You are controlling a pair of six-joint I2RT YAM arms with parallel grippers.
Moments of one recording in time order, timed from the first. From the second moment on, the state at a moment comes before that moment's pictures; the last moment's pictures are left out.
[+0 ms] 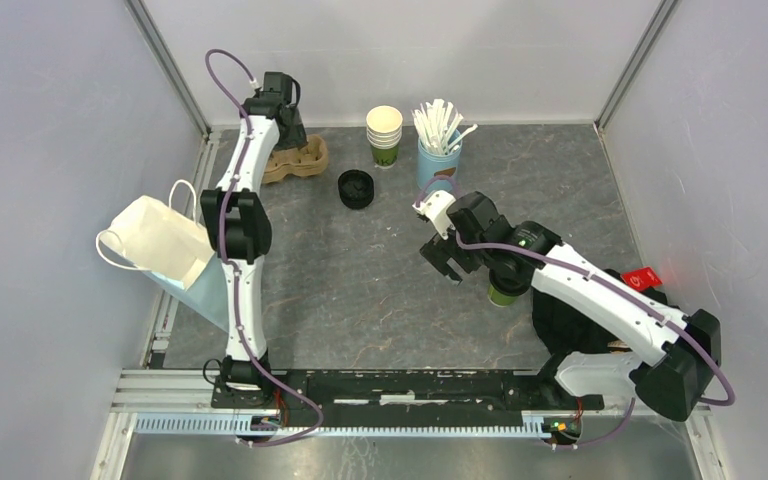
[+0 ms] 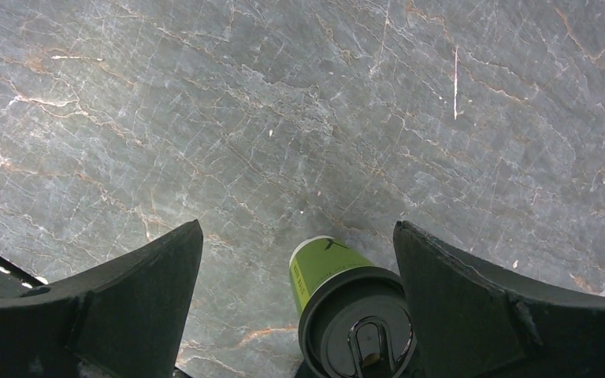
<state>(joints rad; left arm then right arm) -0.08 2.37 2.37 -0.96 -0.29 -0.35 0.78 1.24 1.11 -0.75 0.19 -0.17</state>
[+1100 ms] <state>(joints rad) -0.06 2.45 2.42 -0.91 -0.25 -0.26 0.78 1.27 1.13 -0.74 0.18 -0.17</state>
